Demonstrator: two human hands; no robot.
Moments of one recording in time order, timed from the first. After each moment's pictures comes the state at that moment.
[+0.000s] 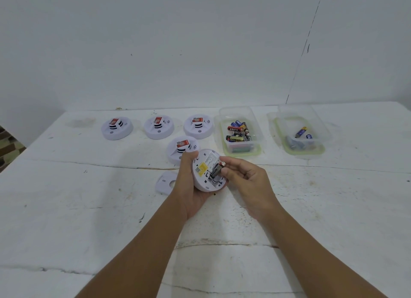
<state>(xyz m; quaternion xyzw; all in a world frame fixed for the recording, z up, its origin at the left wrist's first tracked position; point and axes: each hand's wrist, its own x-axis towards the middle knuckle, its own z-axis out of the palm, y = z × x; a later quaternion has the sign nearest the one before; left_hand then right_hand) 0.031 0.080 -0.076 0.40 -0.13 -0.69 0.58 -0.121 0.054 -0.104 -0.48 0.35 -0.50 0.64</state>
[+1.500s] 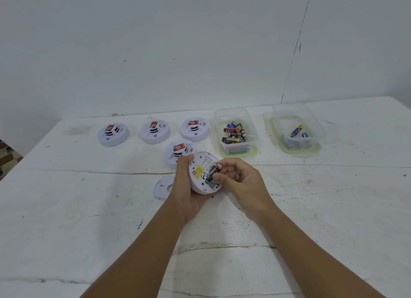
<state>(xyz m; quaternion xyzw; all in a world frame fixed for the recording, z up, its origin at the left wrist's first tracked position) 0.030 0.079 -0.076 0.40 -0.13 -0.69 0.59 -0.121 0.054 -0.103 -0.52 0.36 -0.49 0.60</state>
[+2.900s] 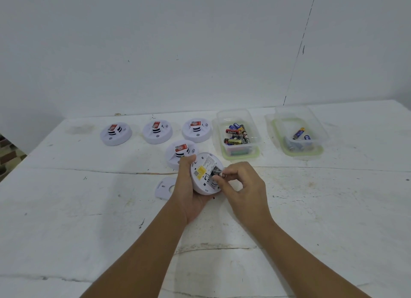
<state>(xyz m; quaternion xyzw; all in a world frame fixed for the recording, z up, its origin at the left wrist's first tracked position) 0.029 0.080 -0.073 0.40 -0.10 -0.70 0.58 -0.116 0.073 -0.107 -0.68 0.39 -0.54 0.30</state>
